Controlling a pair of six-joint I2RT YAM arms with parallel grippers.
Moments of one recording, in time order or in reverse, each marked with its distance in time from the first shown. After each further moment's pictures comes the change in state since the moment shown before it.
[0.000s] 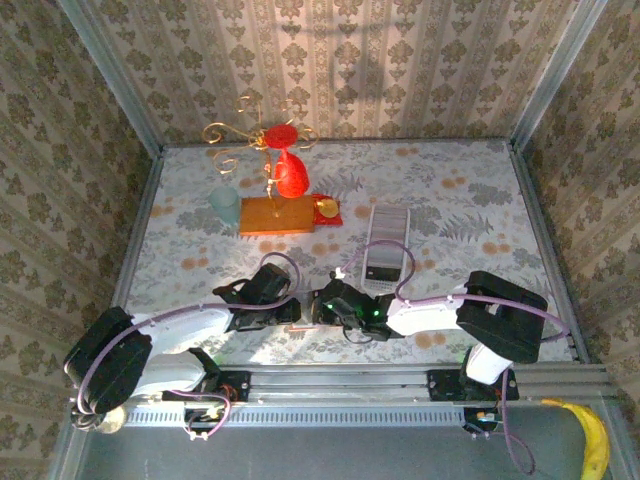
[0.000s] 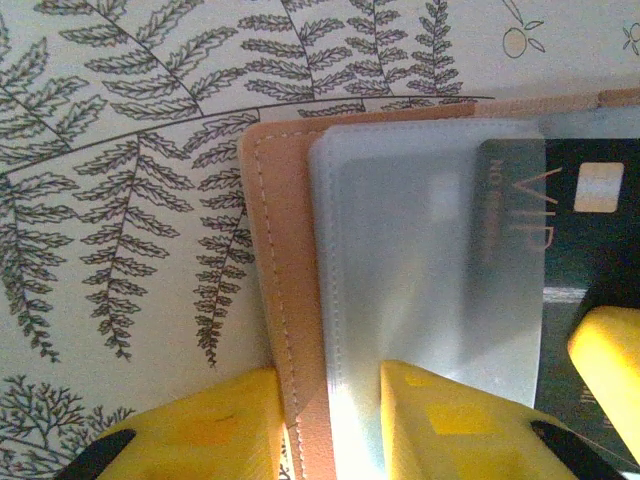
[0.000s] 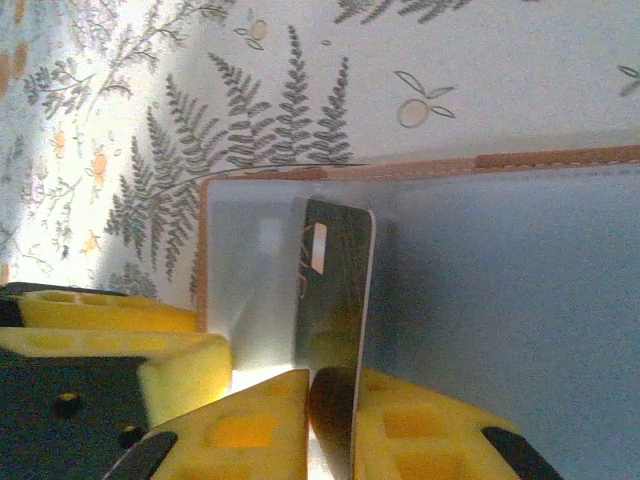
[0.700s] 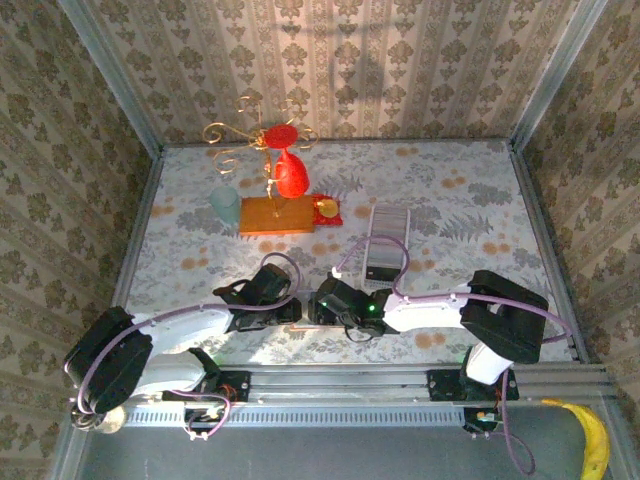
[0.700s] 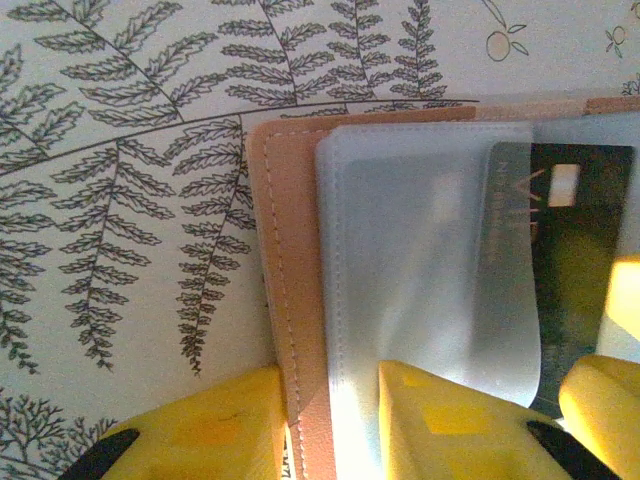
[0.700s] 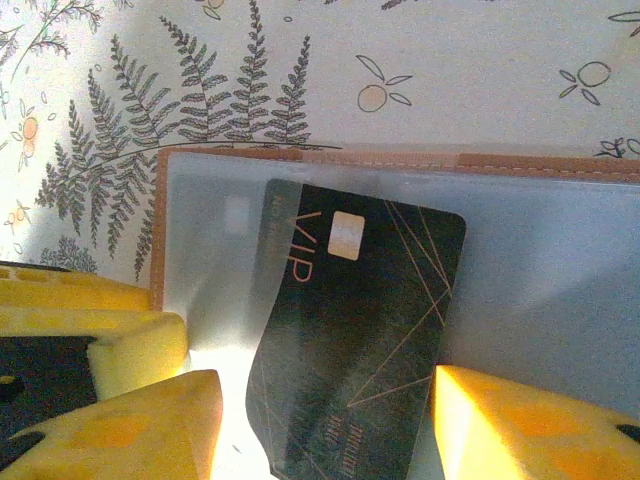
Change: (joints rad) left arm -0.004 0.001 -0.006 0.024 0.005 0.000; right arm 0.000 -0.008 0.081 -0.220 0.016 -0.068
